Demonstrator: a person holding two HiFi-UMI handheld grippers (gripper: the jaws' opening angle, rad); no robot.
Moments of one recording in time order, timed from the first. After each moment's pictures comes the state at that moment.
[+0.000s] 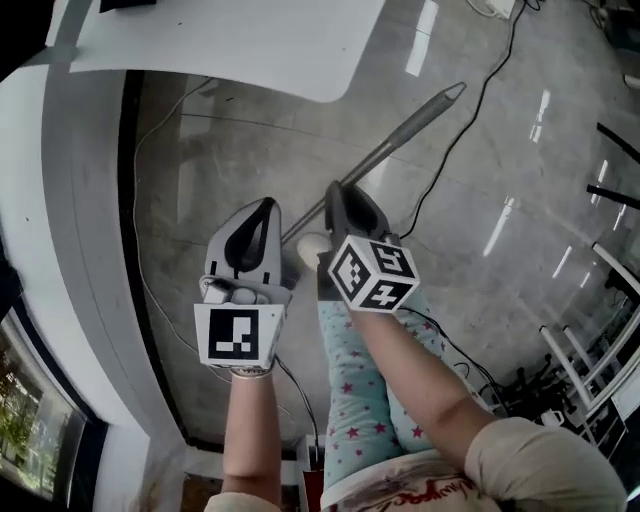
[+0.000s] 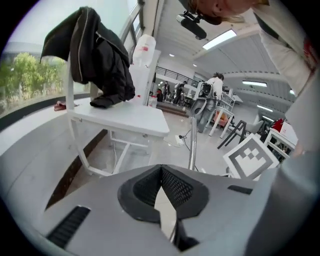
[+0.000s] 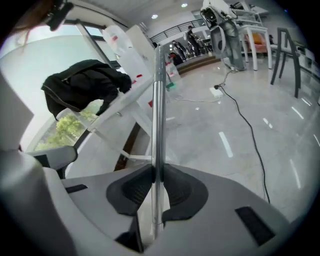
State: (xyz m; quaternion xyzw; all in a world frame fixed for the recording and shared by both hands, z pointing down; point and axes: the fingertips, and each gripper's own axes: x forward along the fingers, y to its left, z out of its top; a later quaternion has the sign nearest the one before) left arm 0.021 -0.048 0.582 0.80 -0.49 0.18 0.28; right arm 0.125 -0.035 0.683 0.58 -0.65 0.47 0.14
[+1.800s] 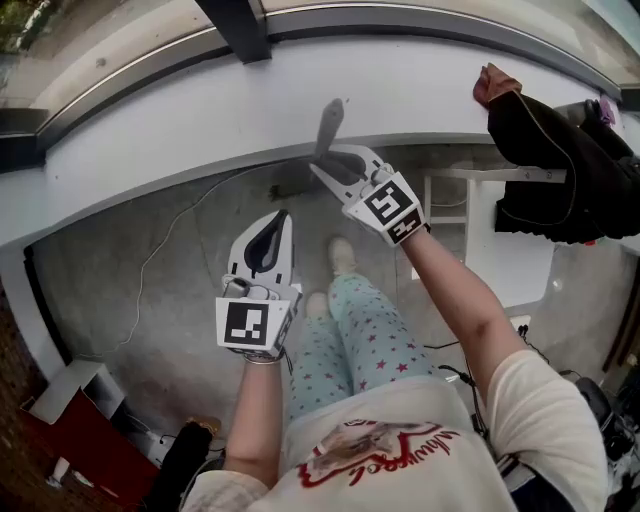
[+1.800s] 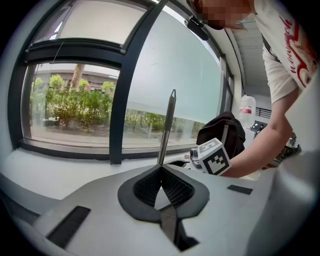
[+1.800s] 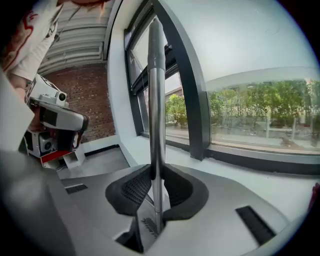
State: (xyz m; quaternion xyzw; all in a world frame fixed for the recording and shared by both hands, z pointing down) left arm -0.403 0.141 0.340 0.39 -0.89 -0.01 0.25; right arm -0.461 0.078 0.427 -0.33 -0.92 0.00 0.22
